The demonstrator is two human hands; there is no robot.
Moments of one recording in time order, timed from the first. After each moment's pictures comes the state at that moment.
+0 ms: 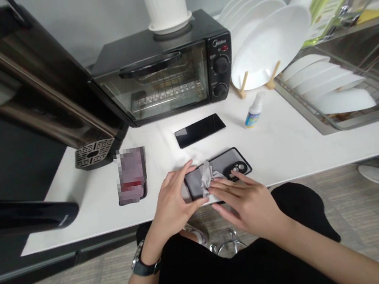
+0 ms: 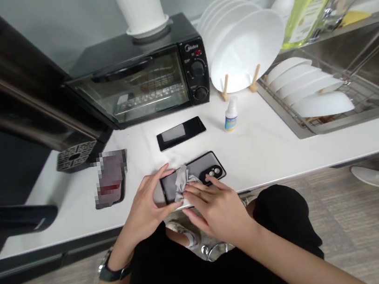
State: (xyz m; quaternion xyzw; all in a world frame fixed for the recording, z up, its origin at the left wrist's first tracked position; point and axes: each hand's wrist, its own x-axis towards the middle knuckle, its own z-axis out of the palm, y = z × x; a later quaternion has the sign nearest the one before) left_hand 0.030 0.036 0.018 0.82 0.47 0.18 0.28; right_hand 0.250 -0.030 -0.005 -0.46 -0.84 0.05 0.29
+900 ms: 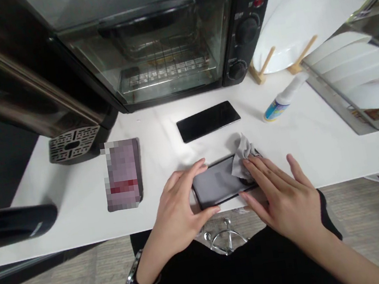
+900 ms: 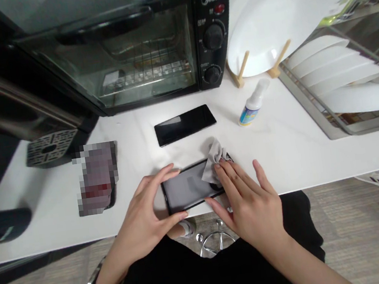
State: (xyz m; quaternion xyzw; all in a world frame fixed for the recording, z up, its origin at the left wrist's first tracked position) left_hand 0.030 0.040 0.021 0.80 0.47 0.16 0.33; right_hand 0.269 -0.022 -0.013 -0.60 -0.76 -0.11 0.21
